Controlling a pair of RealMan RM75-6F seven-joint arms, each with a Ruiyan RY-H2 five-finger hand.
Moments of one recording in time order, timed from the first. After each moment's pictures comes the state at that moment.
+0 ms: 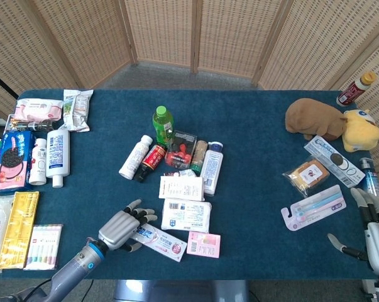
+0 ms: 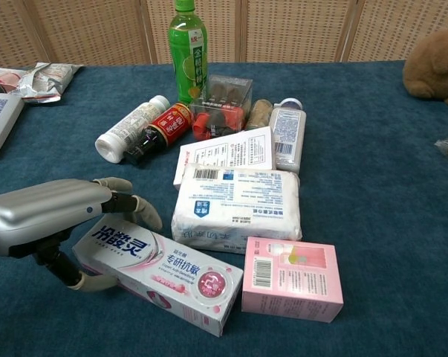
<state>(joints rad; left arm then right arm) -0.45 -1.49 0.00 -1.71 1.49 0.90 0.30 -0.03 -0.97 0.03 -1.89 -1.50 1.59 0.00</state>
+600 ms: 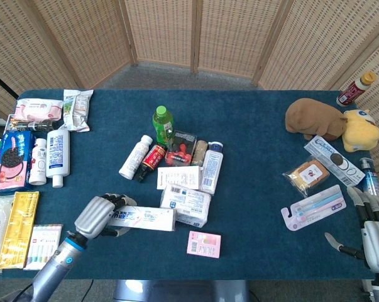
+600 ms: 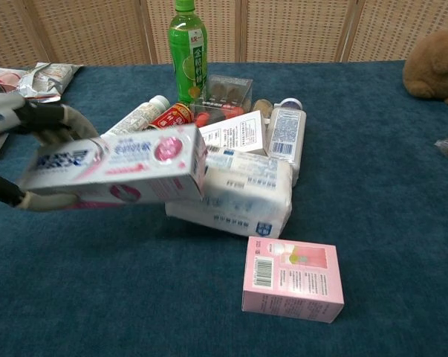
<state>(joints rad) -0.37 -1.38 0.01 -1.71 1.64 1.26 -0.04 -0.02 -0.99 0.04 -1.90 -1.49 1.55 -0.01</state>
